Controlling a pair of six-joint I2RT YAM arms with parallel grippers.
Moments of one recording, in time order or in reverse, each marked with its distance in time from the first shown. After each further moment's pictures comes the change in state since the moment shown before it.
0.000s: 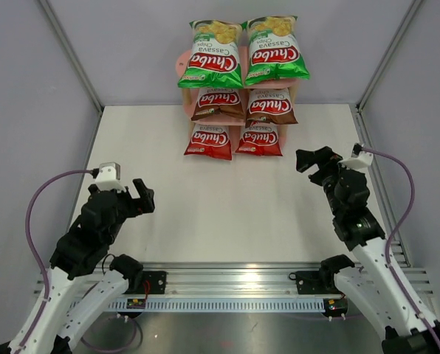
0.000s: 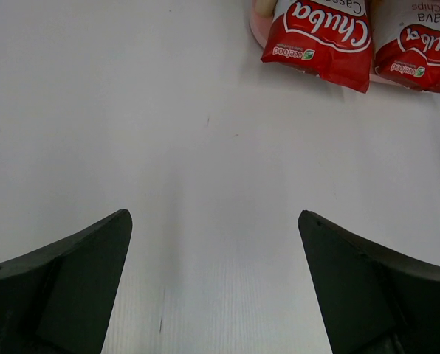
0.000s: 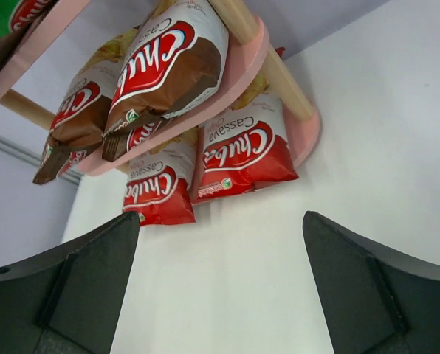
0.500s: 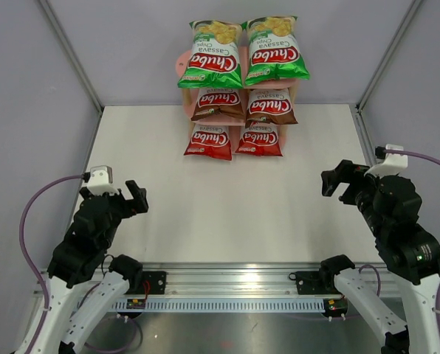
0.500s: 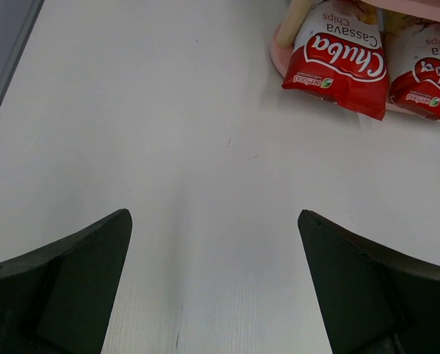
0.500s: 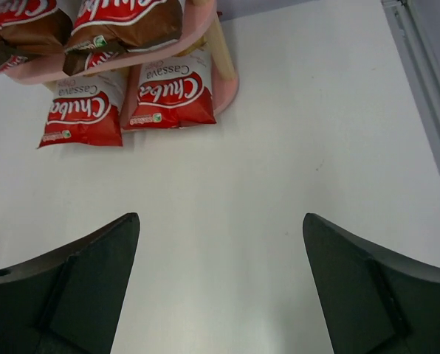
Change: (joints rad) left arm 0.089 -0.067 -0.023 0.039 0.001 0.061; right arm -0.002 -0.099 0.579 -0.893 -0.007 -0.368
